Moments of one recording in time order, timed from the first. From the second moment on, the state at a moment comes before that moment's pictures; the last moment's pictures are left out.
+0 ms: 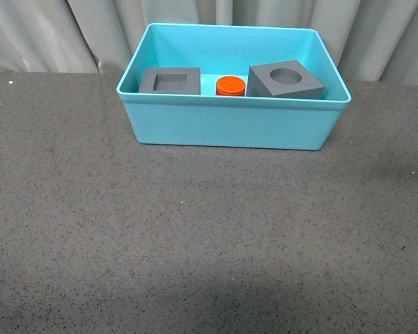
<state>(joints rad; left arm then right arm) 0.00 0.00 0.02 0.00 0.00 0.00 0.14 1.30 0.52 0.75 0.13 0.02</state>
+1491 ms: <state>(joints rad) 0.00 0.00 0.02 0.00 0.00 0.00 0.00 0.32 0.00 0.32 0.00 0.00</state>
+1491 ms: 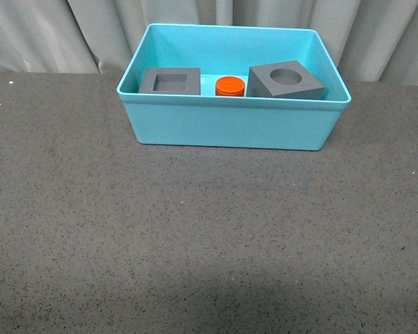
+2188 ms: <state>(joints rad) 0.00 0.00 0.02 0.00 0.00 0.00 0.00 0.01 0.01 0.01 0.00 0.00</state>
